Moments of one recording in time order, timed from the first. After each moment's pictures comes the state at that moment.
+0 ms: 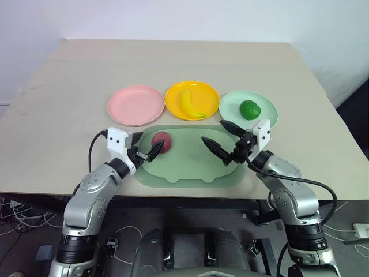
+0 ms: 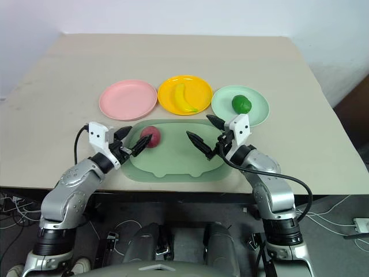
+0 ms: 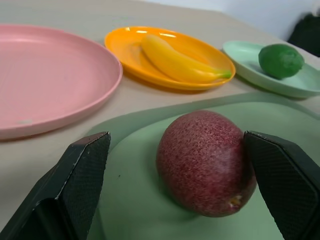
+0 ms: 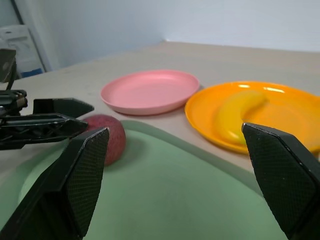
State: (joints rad) left arm -0.18 0.35 0.05 -0.25 -0.46 0.44 -0.43; right arm -0.24 -0.31 -0.02 -0.25 0.41 0.33 0.63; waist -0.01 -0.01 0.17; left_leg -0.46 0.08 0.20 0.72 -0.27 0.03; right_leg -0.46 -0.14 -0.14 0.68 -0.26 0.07
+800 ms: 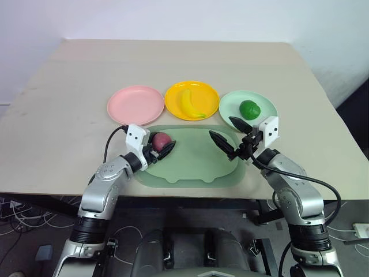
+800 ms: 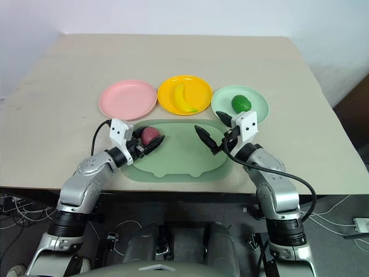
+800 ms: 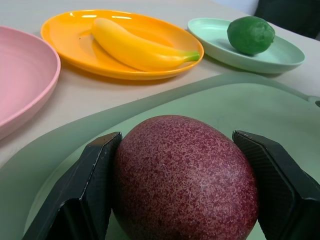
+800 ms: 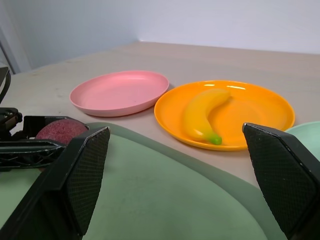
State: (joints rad) left arm -0.28 0.33 -0.02 -0.10 -0.37 0.41 -0.53; right arm -0.24 -0.33 -0.05 -0.27 0.41 0.36 0.55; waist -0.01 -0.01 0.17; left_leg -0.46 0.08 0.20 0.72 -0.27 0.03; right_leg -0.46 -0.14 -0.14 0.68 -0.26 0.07
